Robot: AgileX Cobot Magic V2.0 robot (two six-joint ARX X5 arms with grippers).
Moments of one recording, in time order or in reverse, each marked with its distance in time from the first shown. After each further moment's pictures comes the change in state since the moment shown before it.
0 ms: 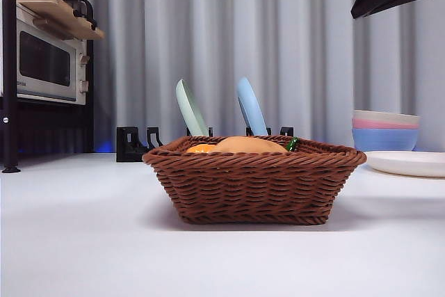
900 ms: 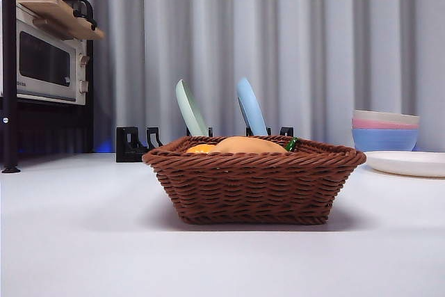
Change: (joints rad) left arm 0.000 -0.001 0.000 0.000 0.000 0.000; right arm -0.488 -0.657 -0.586 0.218 -0.211 -0.088
